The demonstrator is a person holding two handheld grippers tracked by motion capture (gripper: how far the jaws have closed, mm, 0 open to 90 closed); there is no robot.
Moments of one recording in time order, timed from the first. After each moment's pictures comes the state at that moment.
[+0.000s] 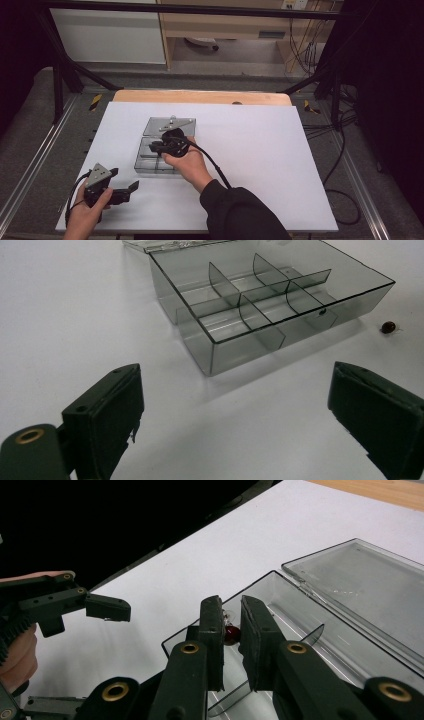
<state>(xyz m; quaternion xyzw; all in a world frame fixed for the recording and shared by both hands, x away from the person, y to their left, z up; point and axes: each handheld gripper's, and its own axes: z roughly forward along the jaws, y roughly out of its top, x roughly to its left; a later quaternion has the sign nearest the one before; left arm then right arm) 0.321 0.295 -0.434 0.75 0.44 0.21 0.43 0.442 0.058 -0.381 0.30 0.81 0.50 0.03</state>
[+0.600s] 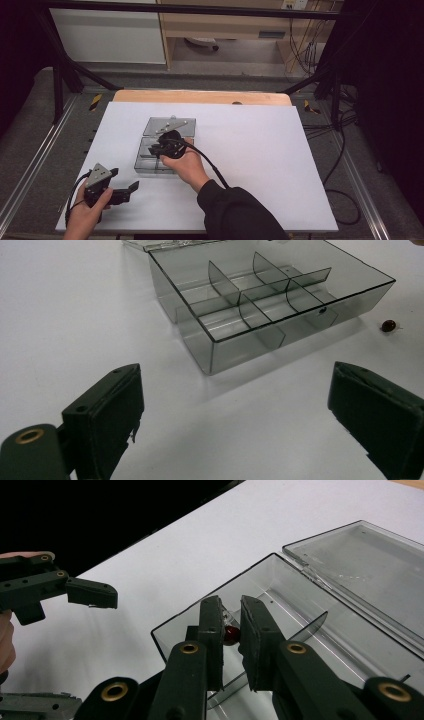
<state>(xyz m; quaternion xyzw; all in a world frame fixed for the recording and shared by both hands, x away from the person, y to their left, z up) 0.321 0.295 -0.435 0.76 0.44 0.21 0.43 0.444 0.066 -0.391 0.30 0.83 0.47 0.04</state>
